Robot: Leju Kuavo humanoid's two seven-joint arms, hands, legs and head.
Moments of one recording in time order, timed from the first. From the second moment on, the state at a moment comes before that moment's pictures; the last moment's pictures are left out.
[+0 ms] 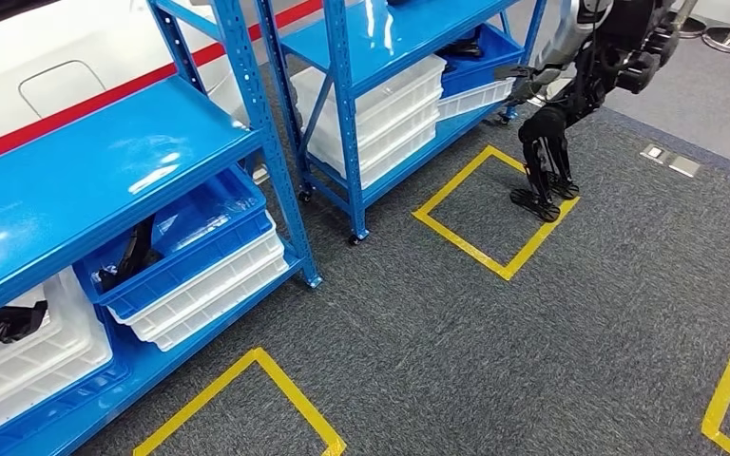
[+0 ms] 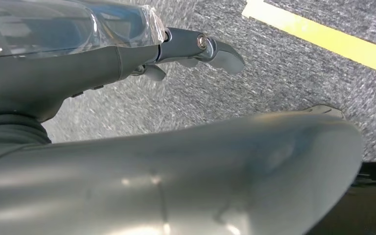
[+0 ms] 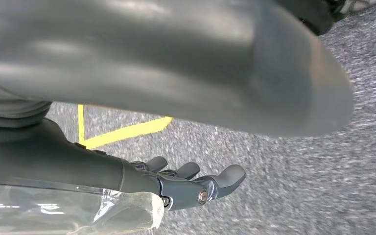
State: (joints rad) left arm -0.08 0.05 -0.89 -0.23 0.70 0.26 0.08; right arm -0.11 -0.16 1.00 -0.20 -0.54 -0.14 0.04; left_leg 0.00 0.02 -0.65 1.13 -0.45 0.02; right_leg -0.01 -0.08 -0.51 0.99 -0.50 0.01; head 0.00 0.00
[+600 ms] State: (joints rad) left arm -0.09 0.04 -0.89 -0.23 0.70 0.26 0.08; right arm -0.10 -0.15 1.00 -0.20 -0.54 -0.14 0.03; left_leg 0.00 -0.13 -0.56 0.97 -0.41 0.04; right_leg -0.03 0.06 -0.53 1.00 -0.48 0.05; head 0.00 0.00
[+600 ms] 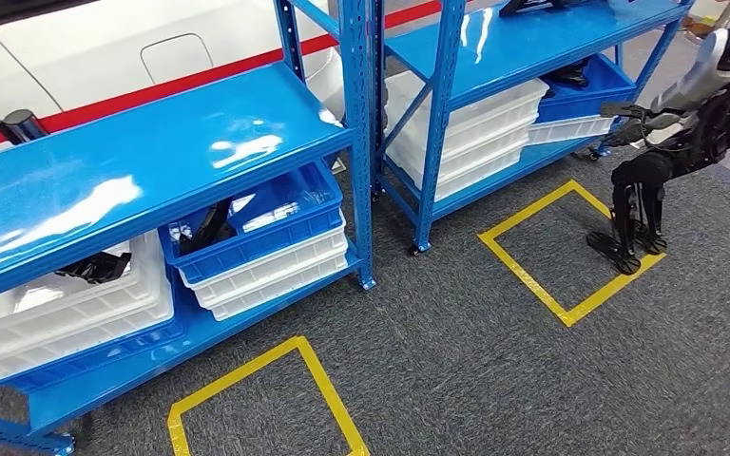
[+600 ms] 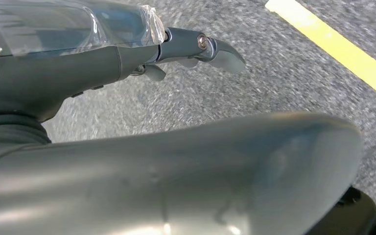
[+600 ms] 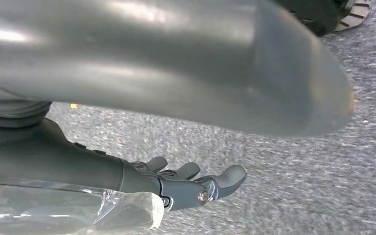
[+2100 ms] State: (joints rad) left arm -0.07 0.03 -0.88 -0.23 0.66 0.23 0.09; right arm -0.10 -0.13 0.98 -0.21 -0.53 -0.14 0.08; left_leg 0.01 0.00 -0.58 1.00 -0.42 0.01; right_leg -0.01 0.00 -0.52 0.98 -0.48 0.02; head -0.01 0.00
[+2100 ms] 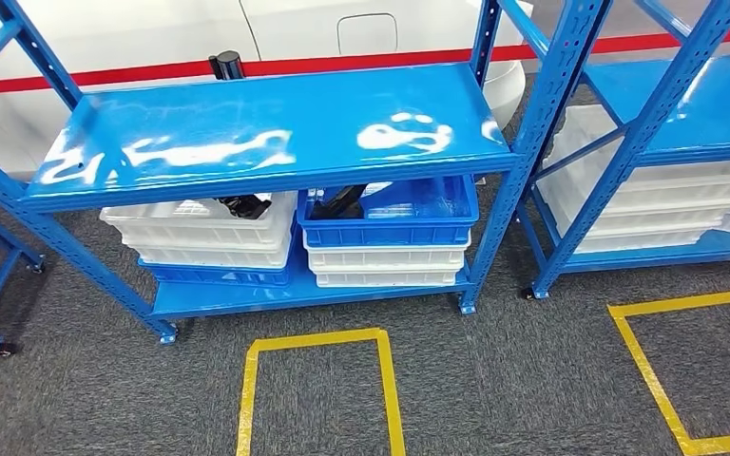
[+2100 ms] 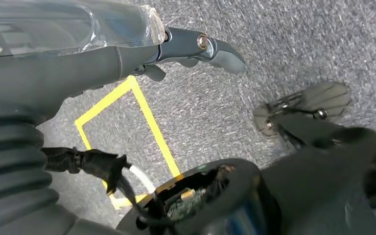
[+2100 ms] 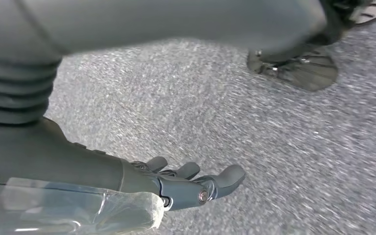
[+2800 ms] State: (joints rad) left arm -0.02 0.01 -0.60 -0.30 0.34 0.12 0.04; right arm 0.06 -0.08 0.66 -0.23 -0.27 -0.14 0.04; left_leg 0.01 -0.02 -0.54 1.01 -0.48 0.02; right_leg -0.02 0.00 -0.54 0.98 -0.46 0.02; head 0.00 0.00
